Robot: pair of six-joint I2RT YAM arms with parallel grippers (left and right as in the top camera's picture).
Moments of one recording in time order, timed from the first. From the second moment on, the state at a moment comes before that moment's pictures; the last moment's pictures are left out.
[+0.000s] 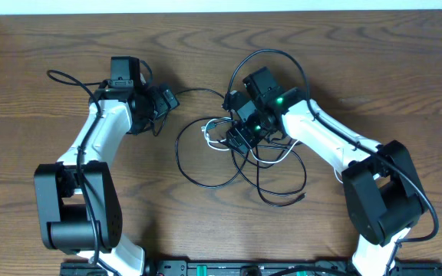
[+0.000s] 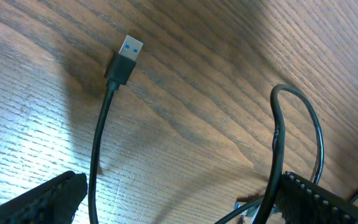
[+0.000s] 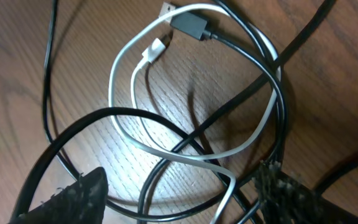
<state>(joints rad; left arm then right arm) 0.01 1.78 1.19 -0.57 0.19 -0.57 0.56 1.95 1.37 -0.66 -0.38 -0.14</state>
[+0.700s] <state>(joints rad) 0.01 1.78 1.19 -0.57 0.19 -0.57 0.58 1.95 1.33 -0.57 -0.34 -0.14</state>
